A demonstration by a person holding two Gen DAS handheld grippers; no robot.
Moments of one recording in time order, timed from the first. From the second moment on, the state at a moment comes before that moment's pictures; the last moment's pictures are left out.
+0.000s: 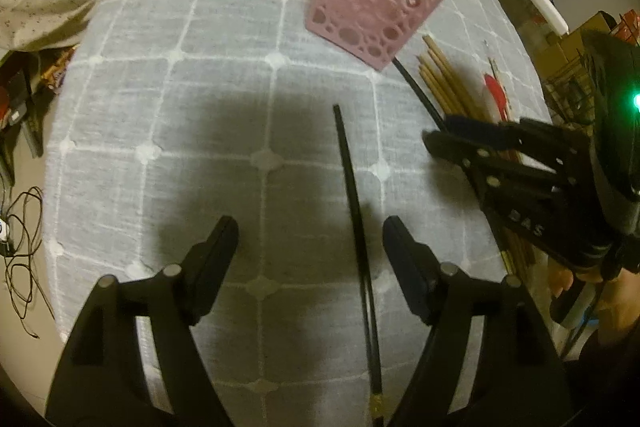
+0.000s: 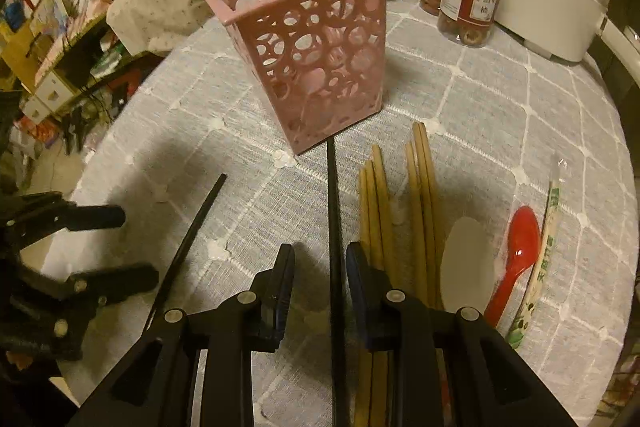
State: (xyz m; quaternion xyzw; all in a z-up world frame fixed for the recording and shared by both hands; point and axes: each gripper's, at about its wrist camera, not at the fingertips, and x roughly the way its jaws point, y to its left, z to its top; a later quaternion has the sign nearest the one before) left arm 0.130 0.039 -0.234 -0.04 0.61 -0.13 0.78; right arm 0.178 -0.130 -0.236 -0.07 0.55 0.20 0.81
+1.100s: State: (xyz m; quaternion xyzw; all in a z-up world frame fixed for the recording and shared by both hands) left arm 0.129 0.006 -0.196 0.00 0.53 -0.16 0.83; right arm 0.129 -0.116 -0.197 -0.03 0.53 0.14 0.83
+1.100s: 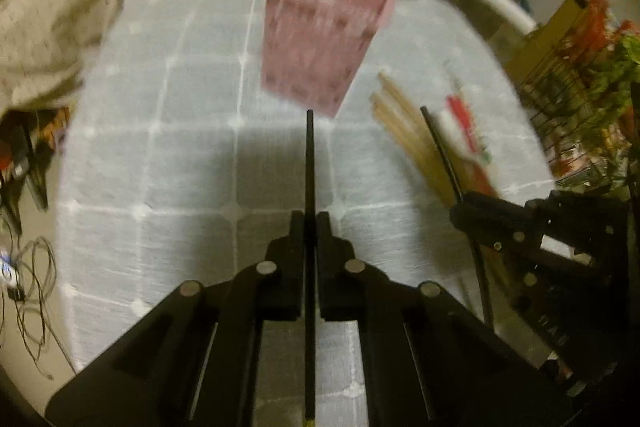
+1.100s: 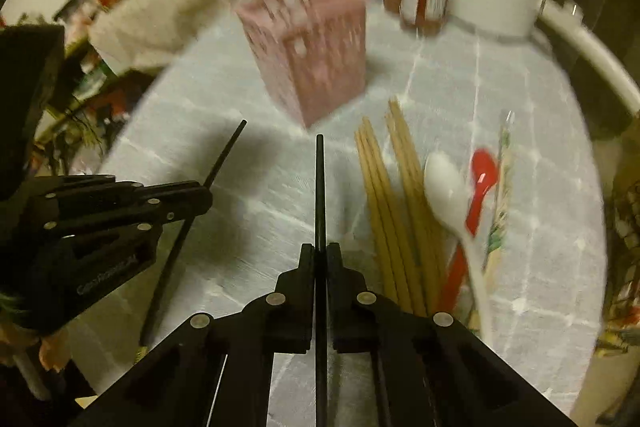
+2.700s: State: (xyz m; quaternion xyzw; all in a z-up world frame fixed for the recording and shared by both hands) left arm 0.197 0.007 -0.036 -0.03 0.30 -0.16 0.94; right arm 0.126 -0.159 -0.009 0.05 0.29 0.13 0.95
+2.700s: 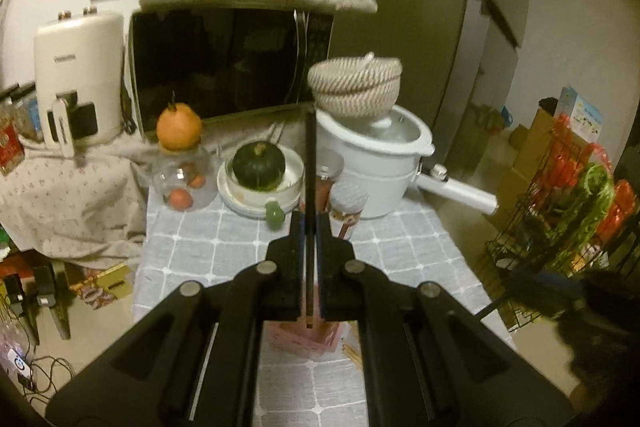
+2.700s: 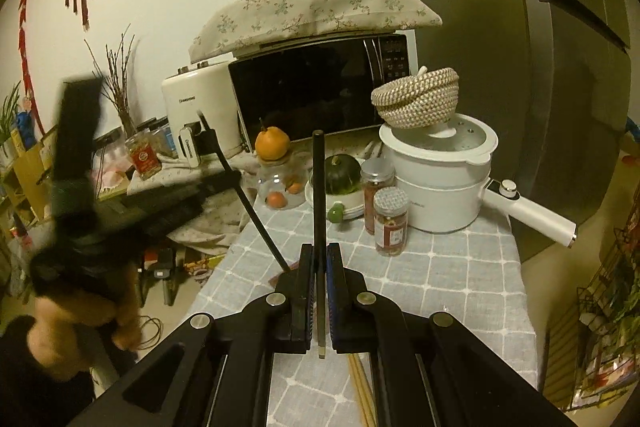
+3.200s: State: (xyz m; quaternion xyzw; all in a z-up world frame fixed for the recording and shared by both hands) left arm 0.247 -0.003 -0.063 -0.03 0.38 -0.16 0.91; right arm 0.190 -0.150 0.001 0.08 0.29 0.14 0.94
